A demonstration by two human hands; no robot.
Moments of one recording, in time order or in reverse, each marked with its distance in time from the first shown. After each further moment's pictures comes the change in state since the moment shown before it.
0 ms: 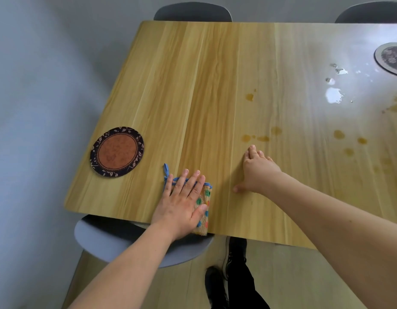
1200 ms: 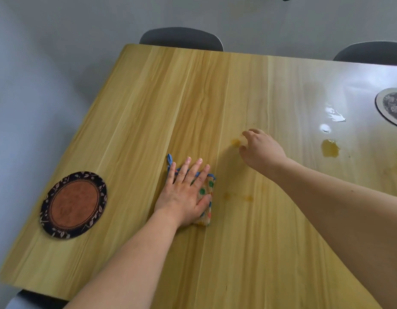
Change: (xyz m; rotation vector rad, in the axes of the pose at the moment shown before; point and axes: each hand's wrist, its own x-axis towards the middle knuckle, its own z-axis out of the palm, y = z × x) left_hand 0.181 0.008 -0.062 0.012 0.047 -0.043; right_hand 0.132 0.084 -0.123 0.259 0.417 -0.053
